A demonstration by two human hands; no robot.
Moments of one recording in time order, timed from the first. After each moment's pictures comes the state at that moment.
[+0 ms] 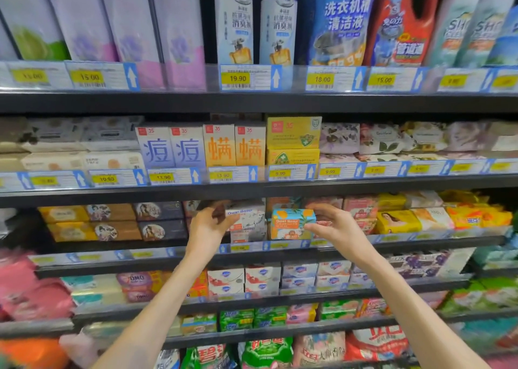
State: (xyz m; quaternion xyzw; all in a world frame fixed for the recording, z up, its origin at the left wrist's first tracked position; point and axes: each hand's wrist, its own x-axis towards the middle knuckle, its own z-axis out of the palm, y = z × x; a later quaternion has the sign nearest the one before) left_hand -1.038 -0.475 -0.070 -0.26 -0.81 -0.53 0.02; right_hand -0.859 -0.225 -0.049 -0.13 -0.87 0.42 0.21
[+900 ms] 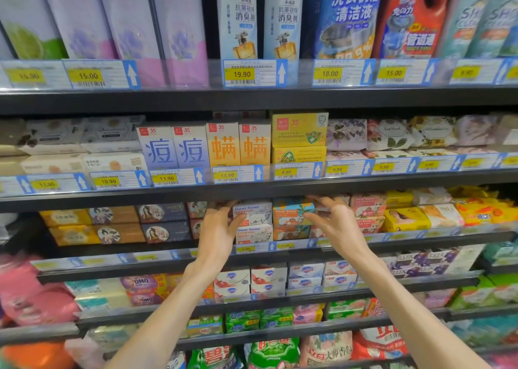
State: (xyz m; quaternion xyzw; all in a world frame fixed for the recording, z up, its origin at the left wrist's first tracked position) left_hand -1.033 -0.463 -0.077 -0.28 -0.85 -0.42 0.13; right_hand -0.880 -0.244 -0.048 -0.18 -0.88 0.35 0.28
